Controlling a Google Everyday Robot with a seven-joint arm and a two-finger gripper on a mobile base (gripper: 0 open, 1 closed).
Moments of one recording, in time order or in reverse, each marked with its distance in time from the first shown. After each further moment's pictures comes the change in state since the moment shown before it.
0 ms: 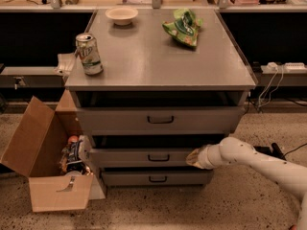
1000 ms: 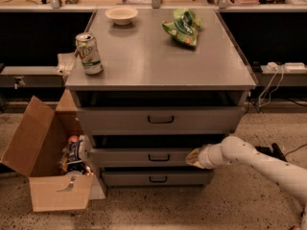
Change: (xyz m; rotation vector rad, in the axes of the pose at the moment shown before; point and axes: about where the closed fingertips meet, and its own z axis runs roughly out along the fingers) arm -0.005 -0.001 -0.001 -0.010 -0.040 -0.002
